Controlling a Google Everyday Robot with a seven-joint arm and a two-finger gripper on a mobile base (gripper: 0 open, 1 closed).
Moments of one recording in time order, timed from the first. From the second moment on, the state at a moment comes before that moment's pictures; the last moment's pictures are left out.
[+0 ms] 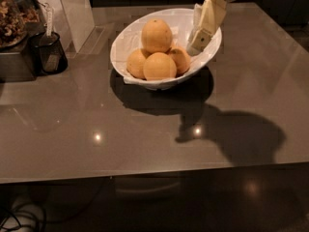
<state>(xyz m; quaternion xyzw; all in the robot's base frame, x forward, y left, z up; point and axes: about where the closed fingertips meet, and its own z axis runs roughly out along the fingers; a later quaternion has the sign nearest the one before) 0.569 -0.075 1.027 -0.70 0.65 0.11 0.29</state>
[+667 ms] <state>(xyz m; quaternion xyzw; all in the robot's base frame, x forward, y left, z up) 0.595 -0.046 1.010 -0.71 0.63 0.12 0.27</state>
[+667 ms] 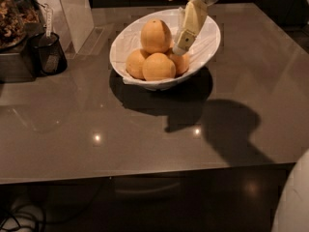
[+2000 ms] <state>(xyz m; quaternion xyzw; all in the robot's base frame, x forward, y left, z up) 0.681 -0.055 0.946 -0.63 0.68 0.21 0.31</state>
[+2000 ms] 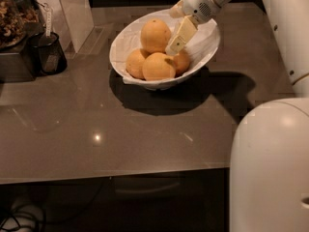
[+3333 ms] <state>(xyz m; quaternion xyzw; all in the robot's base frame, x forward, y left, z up) 0.696 -0.042 0.933 -0.61 0.68 0.25 0.31</state>
